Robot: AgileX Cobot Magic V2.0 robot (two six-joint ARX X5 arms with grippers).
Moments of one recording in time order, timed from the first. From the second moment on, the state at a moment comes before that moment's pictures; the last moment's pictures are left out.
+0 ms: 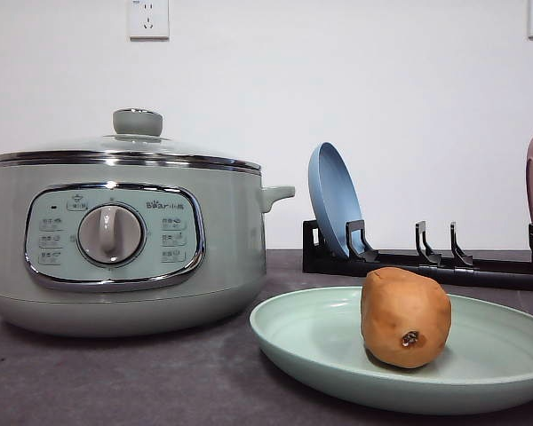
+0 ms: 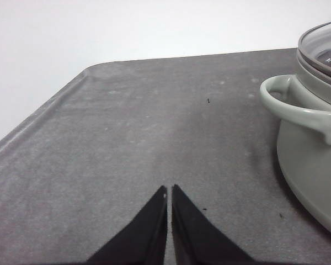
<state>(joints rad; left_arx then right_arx) 0.11 0.01 0.03 -0.18 -0.06 0.11 -0.06 0.00 0.02 -0.16 -0.16 -0.04</state>
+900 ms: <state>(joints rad) 0.11 0.01 0.03 -0.18 -0.06 0.11 -0.06 0.00 0.02 -0.16 -0.16 -0.04</state>
